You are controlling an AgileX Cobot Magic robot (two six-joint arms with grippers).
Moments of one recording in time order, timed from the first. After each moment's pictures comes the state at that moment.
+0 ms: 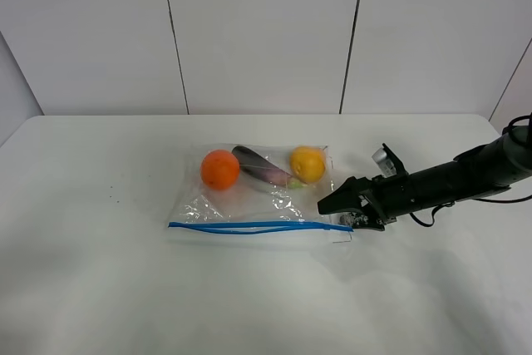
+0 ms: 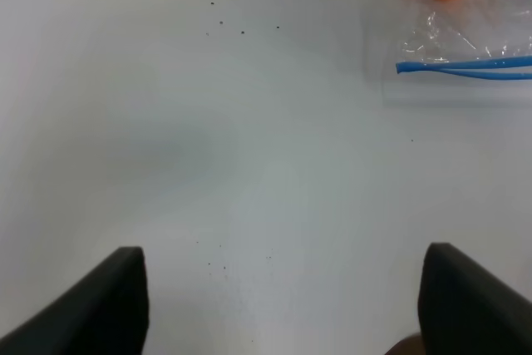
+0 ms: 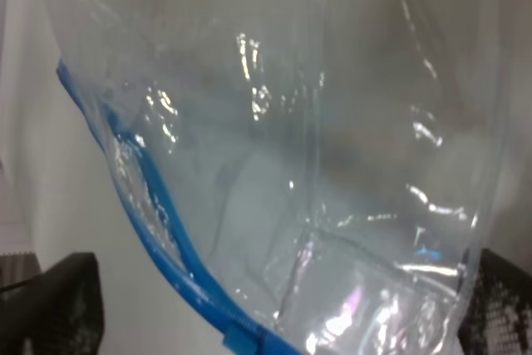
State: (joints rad) left arm -0.02 0.00 -0.49 -0.02 1.06 0.03; right arm -0.03 2.17 -0.99 1.39 0.97 -1.30
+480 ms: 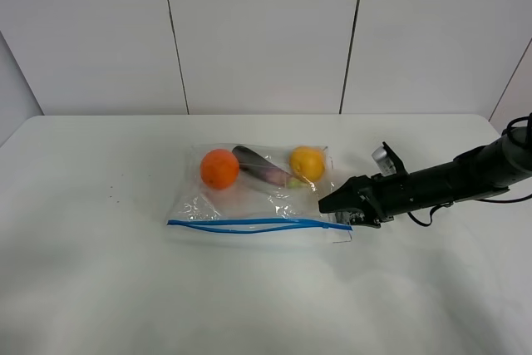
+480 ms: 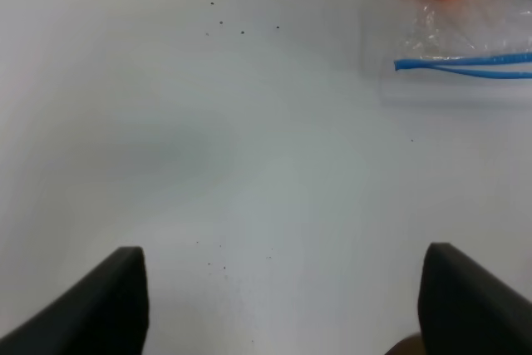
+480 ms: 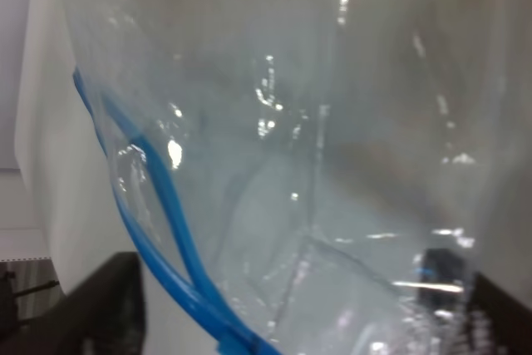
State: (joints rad) left arm -0.02 0.00 -0.49 -0.02 1.06 0.03; right arm -0.03 2.18 -0.99 1.42 0.99 -1.31
